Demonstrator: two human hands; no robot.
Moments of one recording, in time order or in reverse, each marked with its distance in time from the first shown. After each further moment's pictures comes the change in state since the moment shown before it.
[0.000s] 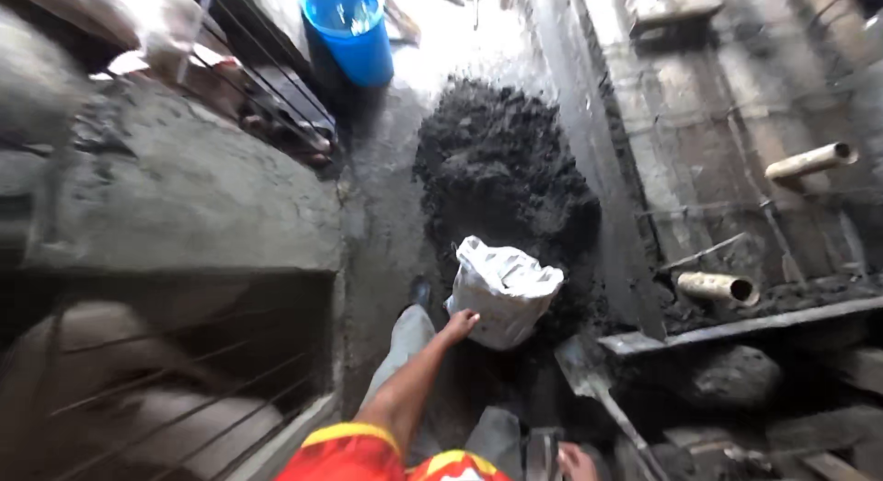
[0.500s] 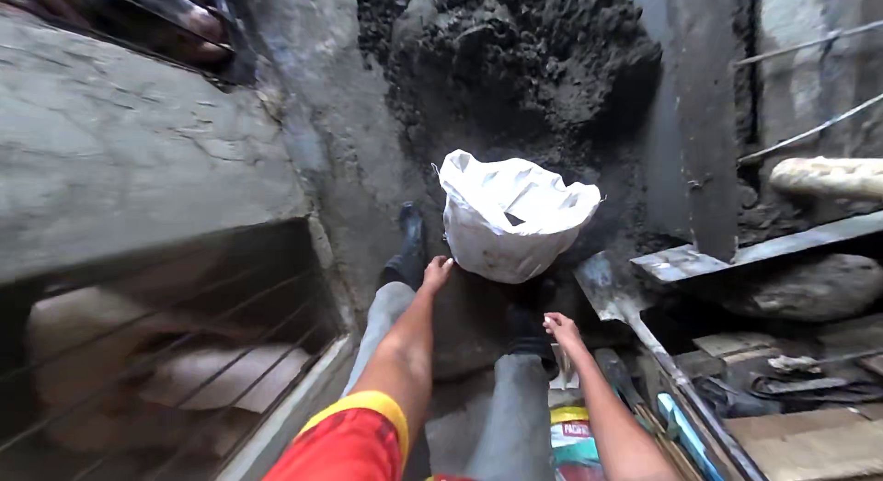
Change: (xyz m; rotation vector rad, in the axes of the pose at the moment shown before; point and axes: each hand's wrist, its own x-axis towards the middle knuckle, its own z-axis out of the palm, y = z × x) left_hand 0.124 -0.151 0.010 -0.149 0.211 -0.367; right_hand 0.216 -0.039 0.057 0.061 -0.098 0.242
